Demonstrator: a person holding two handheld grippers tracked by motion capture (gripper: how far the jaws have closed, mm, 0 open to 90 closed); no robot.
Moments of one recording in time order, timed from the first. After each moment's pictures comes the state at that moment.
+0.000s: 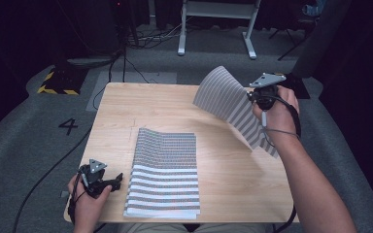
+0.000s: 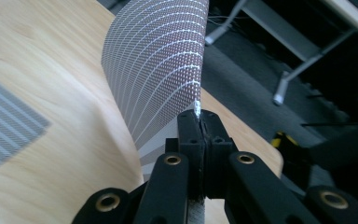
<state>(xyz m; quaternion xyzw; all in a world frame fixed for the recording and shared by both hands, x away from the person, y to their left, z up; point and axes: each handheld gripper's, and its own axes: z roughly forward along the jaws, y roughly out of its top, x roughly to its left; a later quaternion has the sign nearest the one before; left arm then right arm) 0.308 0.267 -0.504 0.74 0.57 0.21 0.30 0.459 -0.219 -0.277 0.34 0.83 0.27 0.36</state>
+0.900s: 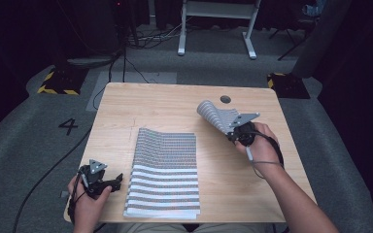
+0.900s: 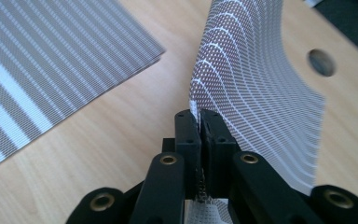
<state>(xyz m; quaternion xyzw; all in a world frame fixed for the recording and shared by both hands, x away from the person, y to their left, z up) 0.307 0.266 -0.504 0.74 0.57 0.21 0.30 0.422 -0.192 -0.382 0.29 0.89 0.27 0.21</state>
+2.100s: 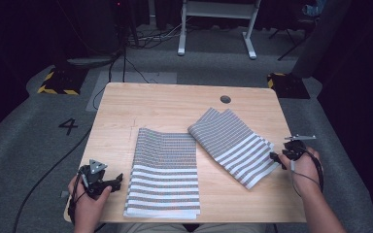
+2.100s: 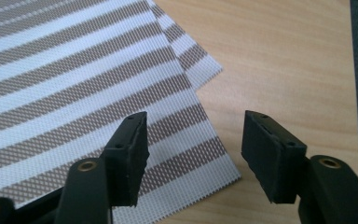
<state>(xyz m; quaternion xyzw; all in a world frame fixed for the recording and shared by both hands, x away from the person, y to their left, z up) 0.306 0.266 -0.504 0.74 0.57 0.21 0.30 0.417 -0.367 -0.472 0.59 0.75 0.24 0.19</state>
